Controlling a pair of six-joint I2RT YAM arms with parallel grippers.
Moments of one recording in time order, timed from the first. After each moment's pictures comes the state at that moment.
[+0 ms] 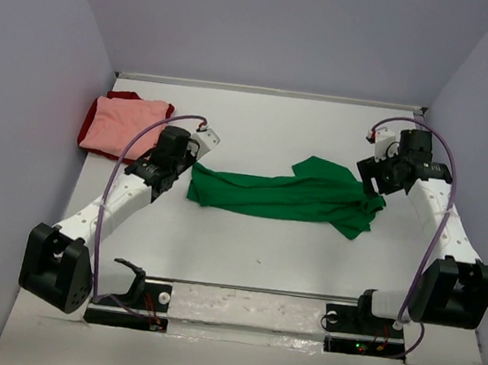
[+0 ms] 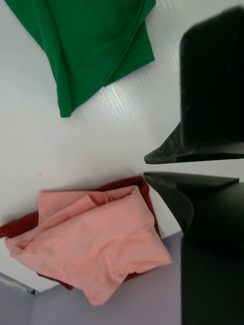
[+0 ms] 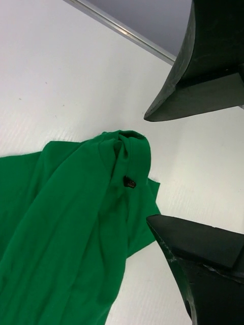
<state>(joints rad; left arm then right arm) -0.38 1.22 0.86 -0.31 -0.29 0.55 -0.04 1.35 1.17 -0.77 -0.13 -0.48</state>
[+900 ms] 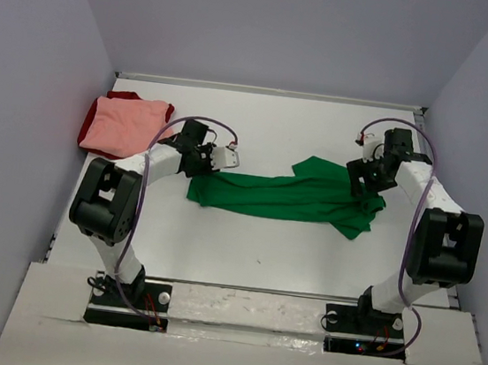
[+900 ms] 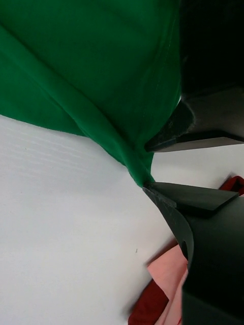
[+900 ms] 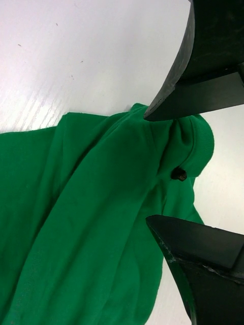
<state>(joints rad) -0.34 1.69 1.04 -0.32 0.09 1.00 -0.04 1.63 1.19 -0.69 -0.17 -0.41</state>
